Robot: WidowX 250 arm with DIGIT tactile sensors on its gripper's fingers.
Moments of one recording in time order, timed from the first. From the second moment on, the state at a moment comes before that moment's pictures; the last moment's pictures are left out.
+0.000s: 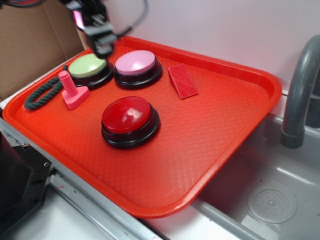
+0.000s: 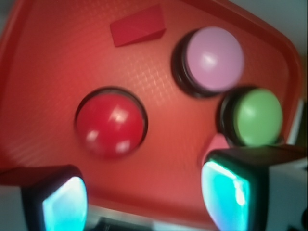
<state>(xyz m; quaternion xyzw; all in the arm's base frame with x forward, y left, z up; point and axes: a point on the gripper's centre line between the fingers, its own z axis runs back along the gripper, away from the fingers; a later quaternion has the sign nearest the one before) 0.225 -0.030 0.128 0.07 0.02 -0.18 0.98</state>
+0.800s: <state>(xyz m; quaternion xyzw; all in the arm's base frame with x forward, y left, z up) 0.242 -0.073 0.099 0.05 -0.02 -0.23 0.97</state>
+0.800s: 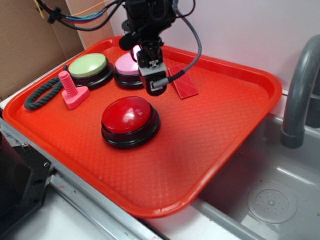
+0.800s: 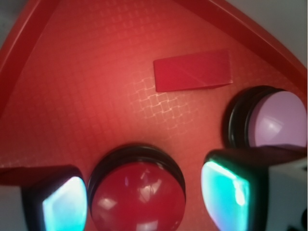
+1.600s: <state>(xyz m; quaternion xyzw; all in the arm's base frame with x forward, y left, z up) 0.190 -0.096 0.061 0.02 -0.01 -0.21 0.98</state>
